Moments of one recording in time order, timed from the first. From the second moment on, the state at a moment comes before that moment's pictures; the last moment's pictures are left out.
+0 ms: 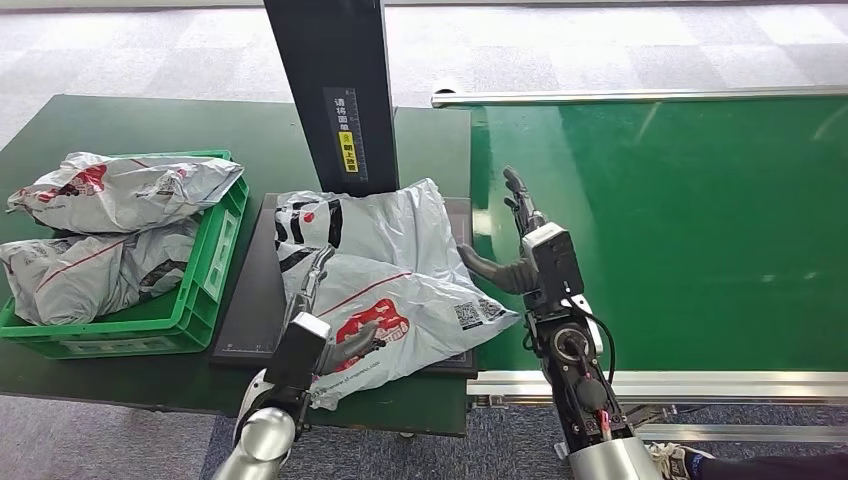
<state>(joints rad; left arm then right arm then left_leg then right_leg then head) -0.15 -0.19 -0.24 -1.27 -0.46 0.23 -0.35 -0.46 0.14 0.22 -1.09 0.17 0.04 -0.46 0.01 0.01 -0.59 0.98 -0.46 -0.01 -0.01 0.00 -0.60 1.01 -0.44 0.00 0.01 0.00</state>
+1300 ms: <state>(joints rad) -0.17 -0.21 -0.21 -1.23 -0.43 0.58 -0.52 -0.45 0.15 0.22 -1.06 0.34 0.00 -0.31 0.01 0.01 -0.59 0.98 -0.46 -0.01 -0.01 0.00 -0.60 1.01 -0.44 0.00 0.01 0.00</state>
